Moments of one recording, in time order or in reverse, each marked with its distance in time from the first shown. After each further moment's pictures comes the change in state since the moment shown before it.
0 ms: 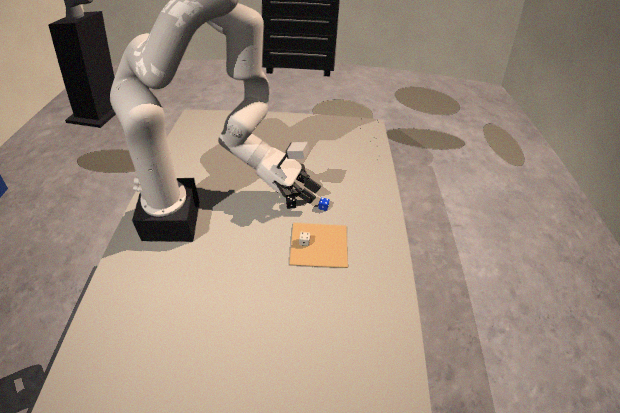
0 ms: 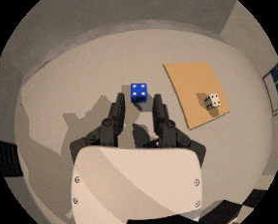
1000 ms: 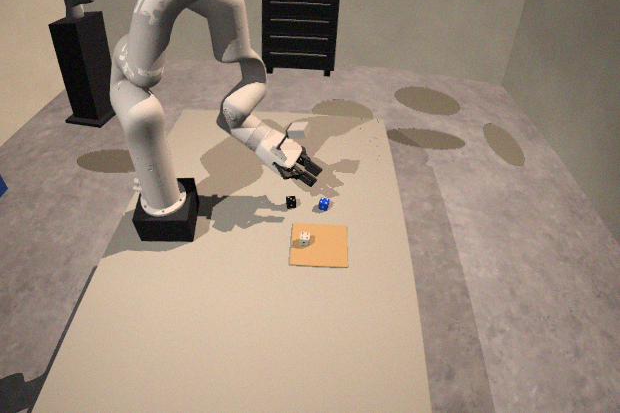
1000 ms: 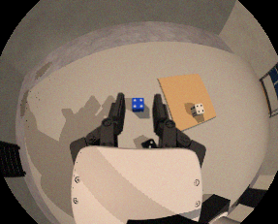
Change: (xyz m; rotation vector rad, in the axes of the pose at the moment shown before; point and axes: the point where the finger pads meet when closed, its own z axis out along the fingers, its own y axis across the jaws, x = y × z) arm 0.053 0.001 -0.028 -0.003 -0.001 -0.002
